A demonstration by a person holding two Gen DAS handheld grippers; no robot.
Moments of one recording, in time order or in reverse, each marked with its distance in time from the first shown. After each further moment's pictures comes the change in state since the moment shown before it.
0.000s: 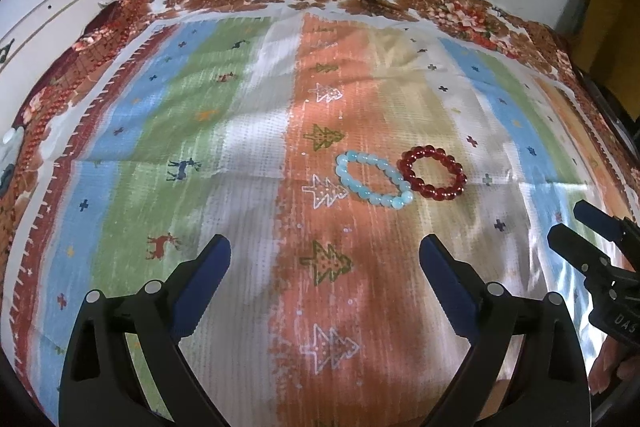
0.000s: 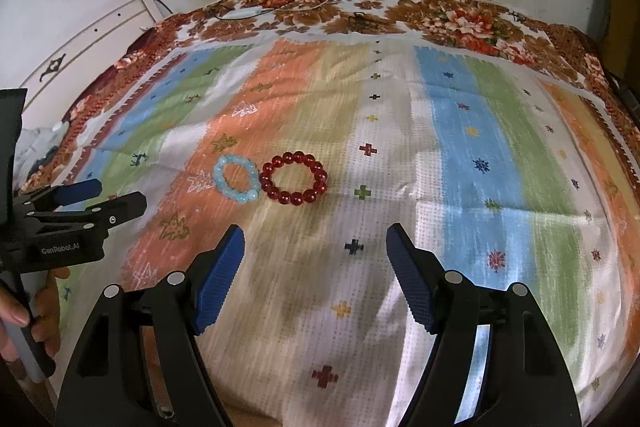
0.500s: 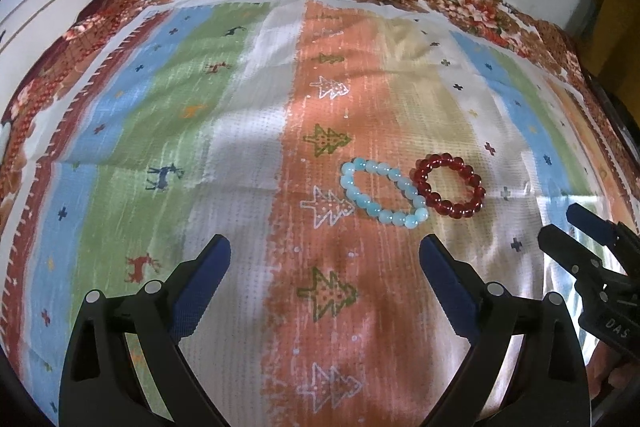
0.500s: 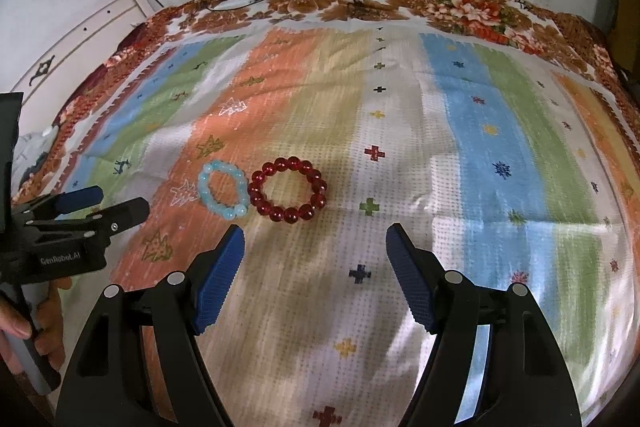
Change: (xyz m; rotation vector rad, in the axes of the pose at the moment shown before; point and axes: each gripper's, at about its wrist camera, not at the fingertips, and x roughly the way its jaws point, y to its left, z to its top) left arm 0.035 0.002 0.016 -0.019 0.042 -0.015; right arm 0.039 -0.002 0.017 0.021 0.044 0.011
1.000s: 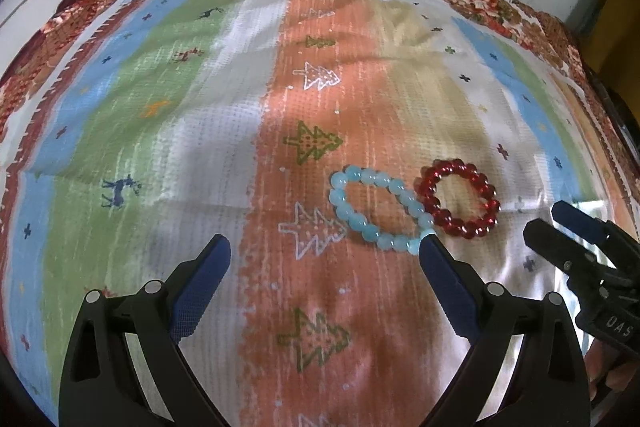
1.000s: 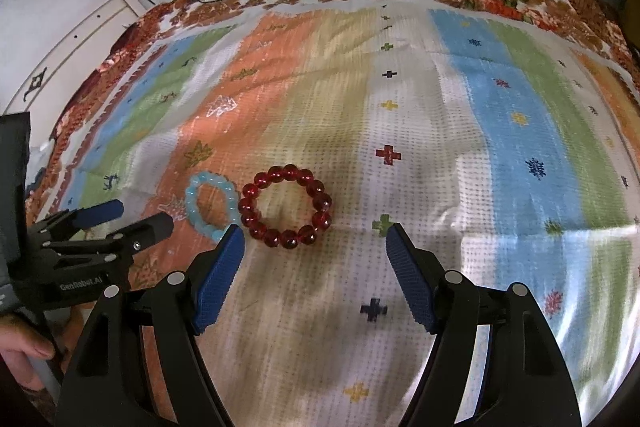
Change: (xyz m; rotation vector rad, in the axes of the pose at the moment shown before) left arm 0.043 -0.002 0.019 -0.002 0.047 -0.032; right arm 0.042 -0.007 0.017 0.053 0.061 0.039
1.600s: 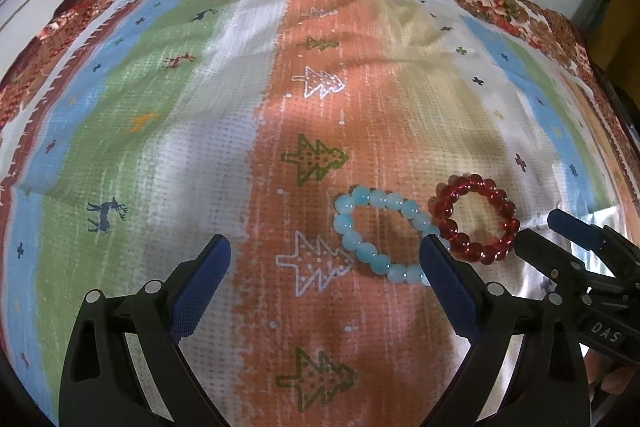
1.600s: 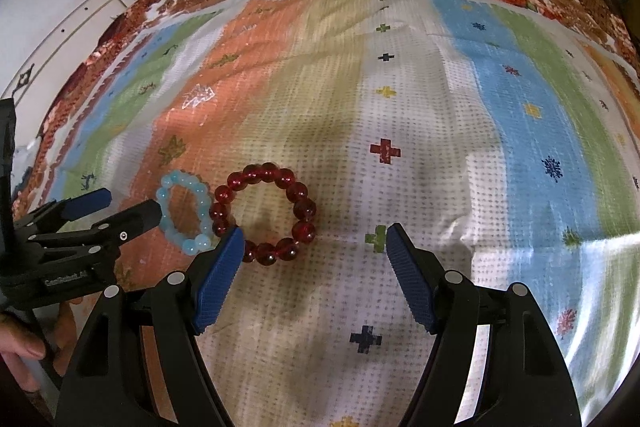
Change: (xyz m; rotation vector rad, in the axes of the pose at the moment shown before) left arm 0.019 0.000 0.013 0.007 0.002 0.020; right arm 0.027 -0.007 0.006 0.010 0.042 -0.019
